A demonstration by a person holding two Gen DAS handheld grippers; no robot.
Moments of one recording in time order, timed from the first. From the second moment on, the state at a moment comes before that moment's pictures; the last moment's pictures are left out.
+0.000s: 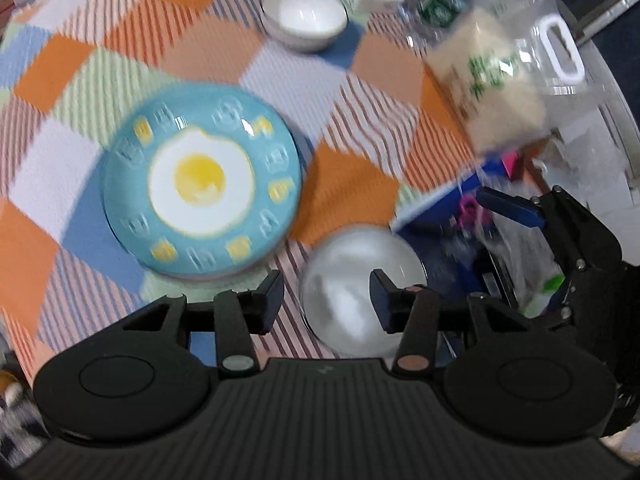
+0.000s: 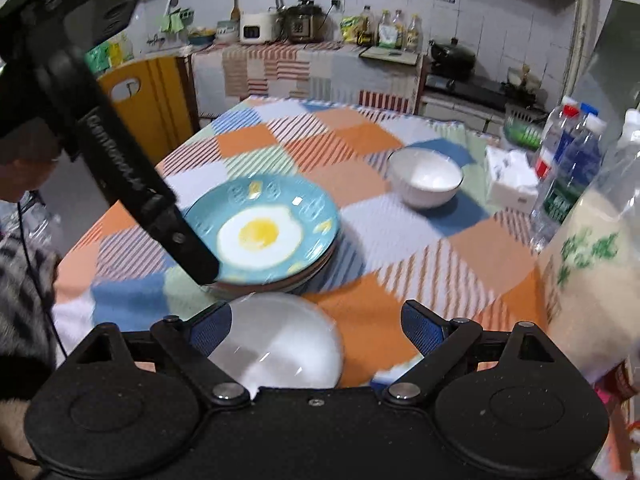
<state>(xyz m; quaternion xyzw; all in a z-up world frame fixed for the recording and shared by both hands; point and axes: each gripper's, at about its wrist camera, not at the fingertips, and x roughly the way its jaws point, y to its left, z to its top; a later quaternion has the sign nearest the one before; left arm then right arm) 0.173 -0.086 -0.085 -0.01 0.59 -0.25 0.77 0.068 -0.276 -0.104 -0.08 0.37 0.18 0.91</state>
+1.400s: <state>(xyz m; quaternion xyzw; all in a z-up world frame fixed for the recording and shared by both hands) 0.421 -0.133 -0.198 -0.14 0.47 -0.17 0.85 0.347 -0.305 -0.231 -0.02 0.37 0.12 0.92</state>
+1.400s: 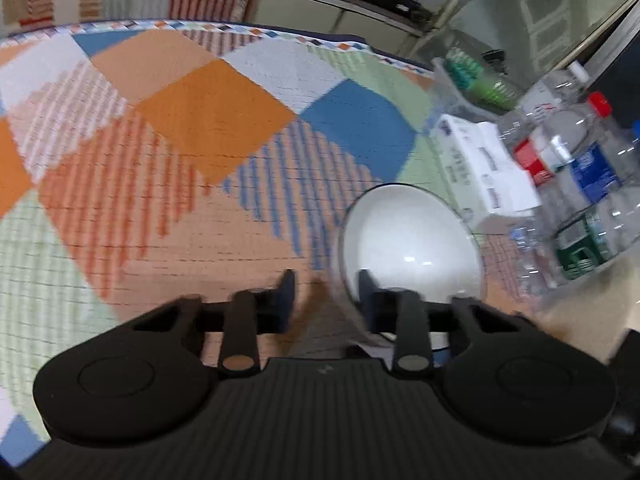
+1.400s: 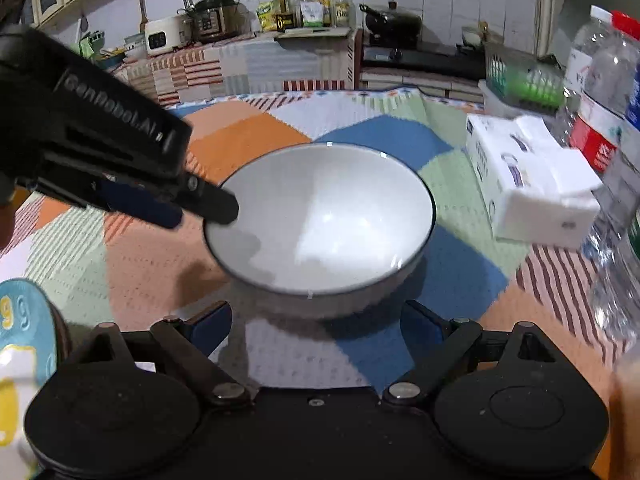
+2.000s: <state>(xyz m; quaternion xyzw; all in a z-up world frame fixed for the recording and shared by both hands) 0.412 -0.130 -0.182 -0.09 0.52 -0.22 0.82 0.339 -0.293 -0.224 -0.01 0.39 0.13 0.91</state>
